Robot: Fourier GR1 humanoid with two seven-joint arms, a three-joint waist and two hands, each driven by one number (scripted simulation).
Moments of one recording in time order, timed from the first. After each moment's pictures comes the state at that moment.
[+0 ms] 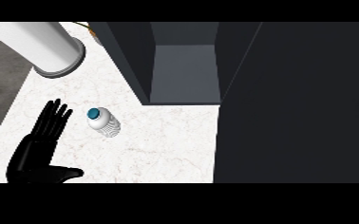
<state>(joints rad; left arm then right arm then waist) 0.07 0.18 0.27 -1.37 0.24 -0.41 -0.26 0.62 -0.06 0.26 -2.26 -0.20 0.16 -0.14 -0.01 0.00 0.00</state>
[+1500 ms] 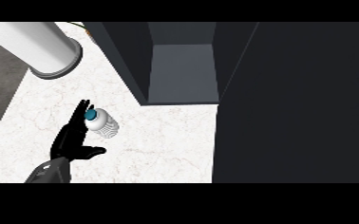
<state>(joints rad) -0.39 0.26 0.31 -0.30 0.10 -0.47 -0.69 0.68 -0.09 0.34 -2.23 -0.16 0.14 -0.22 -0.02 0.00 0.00</state>
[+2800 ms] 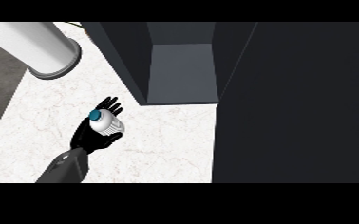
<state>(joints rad) -0.49 0.19 0.32 -0.22 0.13 -0.61 -0.63 0.61 -0.09 0.32 -2.17 -0.21 0.14 -0.22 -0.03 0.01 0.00</state>
